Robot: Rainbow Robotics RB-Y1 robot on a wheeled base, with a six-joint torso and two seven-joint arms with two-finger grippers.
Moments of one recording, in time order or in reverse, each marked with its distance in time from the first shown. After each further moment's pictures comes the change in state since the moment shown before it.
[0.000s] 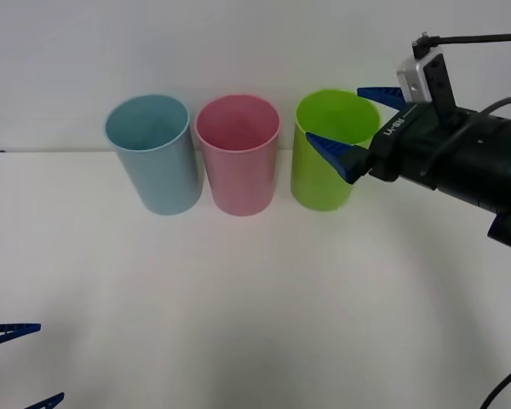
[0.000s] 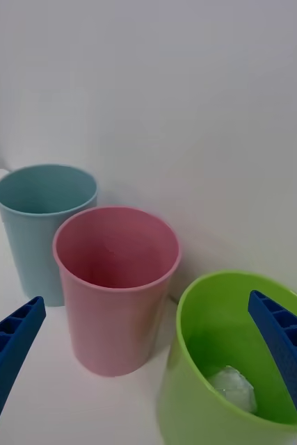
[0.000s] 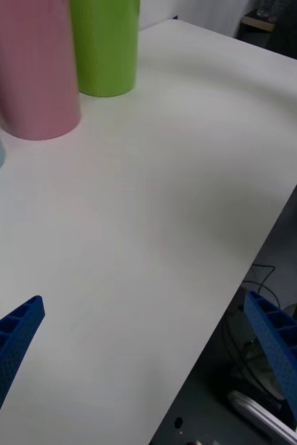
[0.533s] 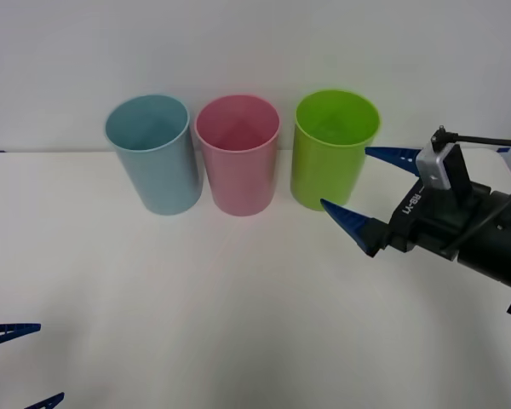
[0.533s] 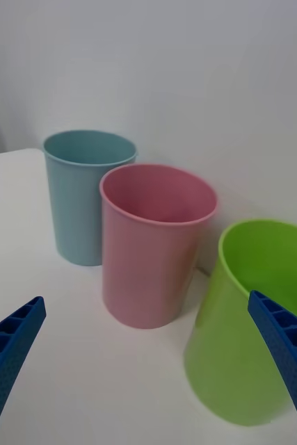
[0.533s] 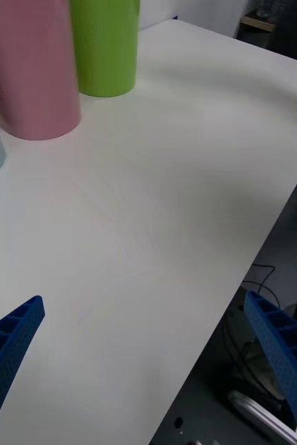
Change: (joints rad) right arm 0.273 -0.003 -0.023 -0.009 -0.241 0.047 0.311; left arm 0.000 0.000 0.000 0.000 0.000 0.000 0.000
